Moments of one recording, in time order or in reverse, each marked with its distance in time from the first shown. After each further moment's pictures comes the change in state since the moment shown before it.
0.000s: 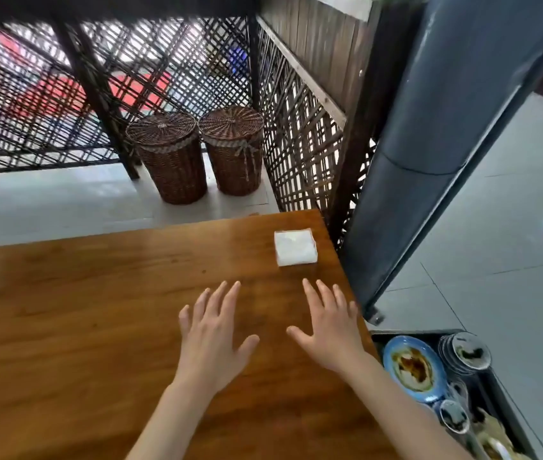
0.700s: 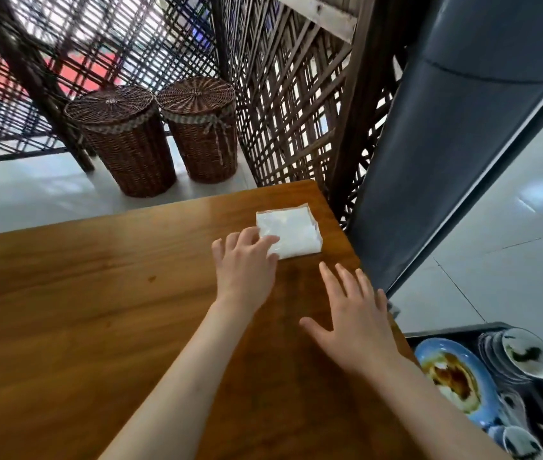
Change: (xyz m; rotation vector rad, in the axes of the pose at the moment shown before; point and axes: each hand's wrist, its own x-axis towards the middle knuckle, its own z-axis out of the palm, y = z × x) left_hand 0.193 0.029 0.156 -0.040 0.155 0.199; right_hand 0.093 0.060 0.084 -0.034 0.093 0.126
